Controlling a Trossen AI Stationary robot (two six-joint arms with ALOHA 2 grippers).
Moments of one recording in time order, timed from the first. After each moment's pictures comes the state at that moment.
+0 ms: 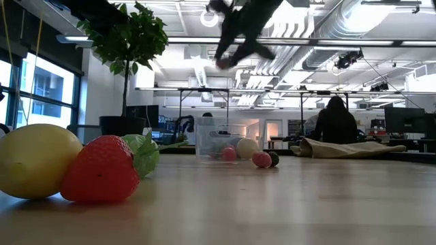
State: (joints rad) left arm 0.35 0.58 0.69 -0.47 0.14 0.13; right arm -0.20 1.76 1.63 -0.73 0.05 0.74
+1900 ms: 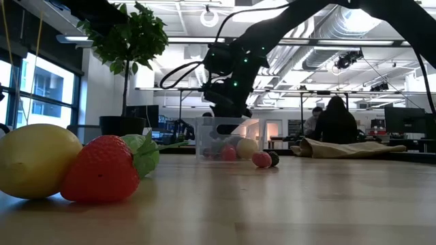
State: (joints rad) left arm 0.35 0.58 0.69 -0.47 0.14 0.13; right arm -0.36 2.11 1.63 -0.63 0.00 0.06
